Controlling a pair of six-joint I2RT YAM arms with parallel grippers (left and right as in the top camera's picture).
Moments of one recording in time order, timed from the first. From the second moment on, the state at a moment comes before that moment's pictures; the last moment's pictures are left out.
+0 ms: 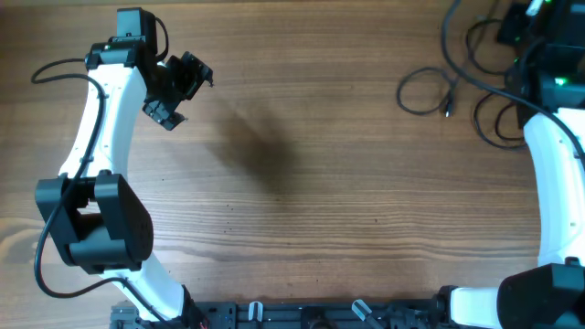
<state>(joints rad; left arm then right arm) 0.05 1.90 1.64 -1.02 0.27 -0.82 -0.12 1.55 1.48 -0.28 0.32 0.02</state>
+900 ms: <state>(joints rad) 0.05 1.90 1.64 -1.01 0.27 -0.82 -0.13 1.89 1.49 -0.38 0.28 0.03</state>
